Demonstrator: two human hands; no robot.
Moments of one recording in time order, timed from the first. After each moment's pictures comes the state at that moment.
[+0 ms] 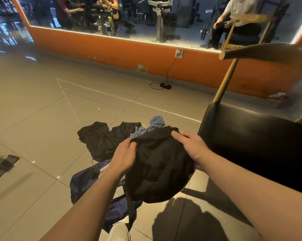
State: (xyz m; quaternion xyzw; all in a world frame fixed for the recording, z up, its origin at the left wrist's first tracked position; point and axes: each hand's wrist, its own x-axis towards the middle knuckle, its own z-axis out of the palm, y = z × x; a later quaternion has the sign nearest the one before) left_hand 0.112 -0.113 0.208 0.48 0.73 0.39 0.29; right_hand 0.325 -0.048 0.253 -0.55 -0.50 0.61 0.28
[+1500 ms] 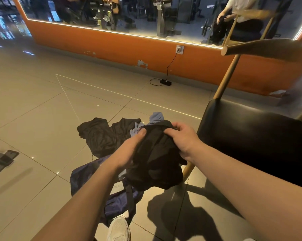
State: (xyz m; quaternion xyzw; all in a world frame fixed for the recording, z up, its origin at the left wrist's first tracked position) left_hand 0.106 -0.122 0.215 0.42 0.56 0.40 0.58; right_hand 0.294 -0.056 0.265 -0.54 -0.50 0.60 0.31
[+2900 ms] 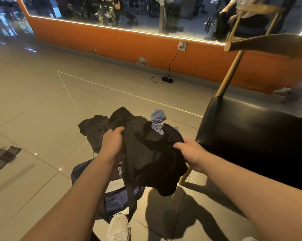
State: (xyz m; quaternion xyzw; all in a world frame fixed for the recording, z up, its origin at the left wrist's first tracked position) left_hand 0.068 -0.094 0.188 0.19 0.69 0.56 0.41; right_hand 0.326 -0.055 0.221 -0.59 -0.52 0.60 0.16
